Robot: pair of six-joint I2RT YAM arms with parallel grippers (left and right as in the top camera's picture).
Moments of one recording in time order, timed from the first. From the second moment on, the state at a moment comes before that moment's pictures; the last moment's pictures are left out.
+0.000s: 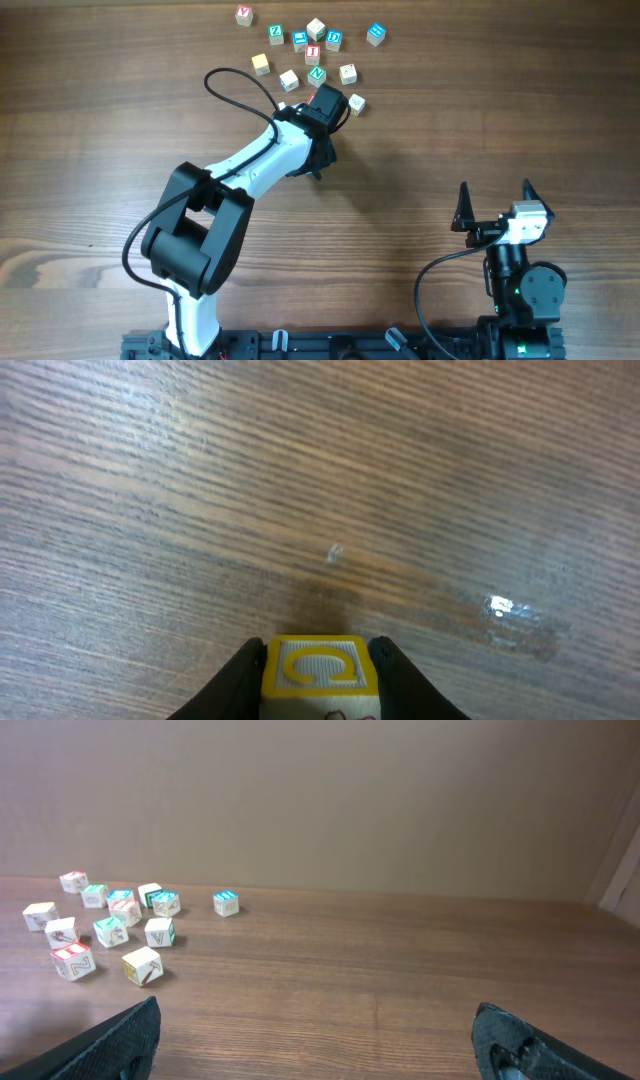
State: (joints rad) left arm -0.55 2.01 1.36 -0.71 -0.16 -0.85; right arm 0.01 0.02 0.01 0.00 -0.02 -0.05
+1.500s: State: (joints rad) left arm -0.51 2.03 1.36 -0.68 -0.17 -0.89; right arm 0.01 0.02 0.01 0.00 -0.02 -0.05
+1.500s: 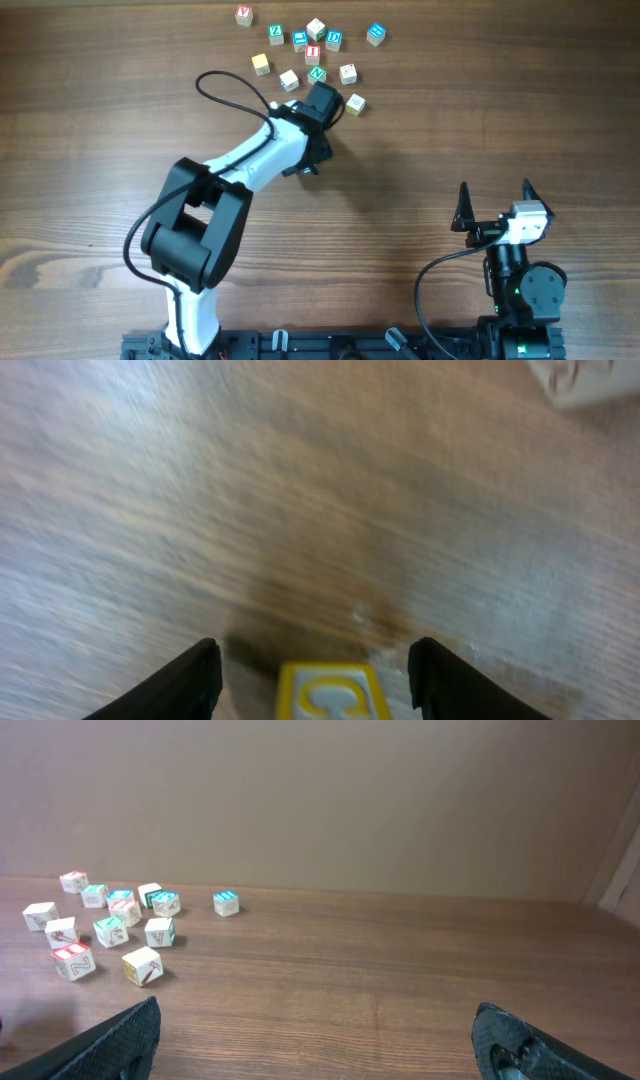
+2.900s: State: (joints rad) left arm -0.40 2.26 1.72 -0.63 -0.08 -0.52; right arm 0.01 0.02 0.01 0.00 -0.02 -0.05
